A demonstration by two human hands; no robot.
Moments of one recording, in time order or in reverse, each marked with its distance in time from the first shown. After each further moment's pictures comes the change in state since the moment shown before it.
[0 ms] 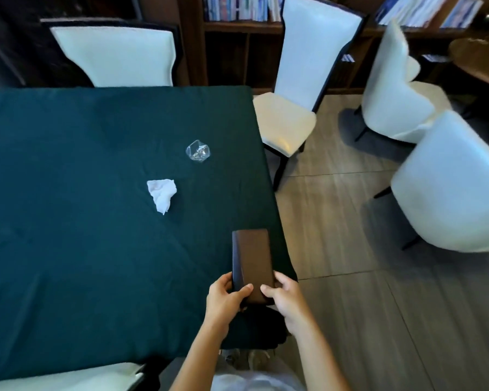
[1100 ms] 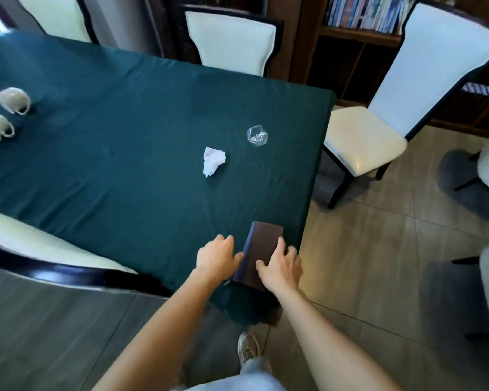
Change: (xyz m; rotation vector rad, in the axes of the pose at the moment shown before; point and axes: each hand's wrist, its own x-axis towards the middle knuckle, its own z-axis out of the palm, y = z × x) left_hand -0.023 0.028 0.035 1.151 0.420 0.091; right_hand 0.034 -0.030 -0.026 -1.154 0.015 -0.474
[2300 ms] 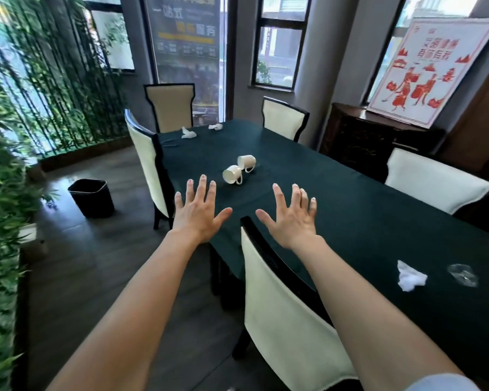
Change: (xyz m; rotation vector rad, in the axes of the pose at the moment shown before) left_hand -0.185 -0.568 -0.241 -0.051 0.592 -0.469; right_hand -0.234 -0.555 0.075 -0.341 0.254 -1.007
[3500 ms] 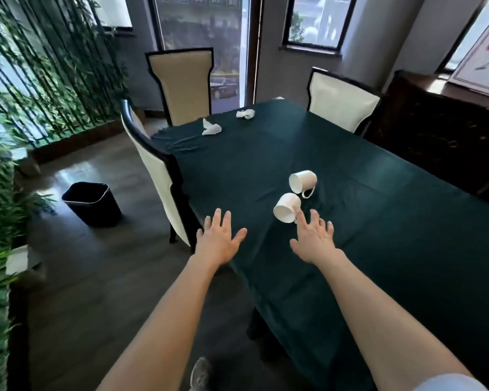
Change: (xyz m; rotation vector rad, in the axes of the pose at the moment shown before) left_hand 0.409 -0.211 0.154 -0.218 -0.350 -0.157; right_hand 0.438 -0.125 0.198 -0.033 -0.332 0.080
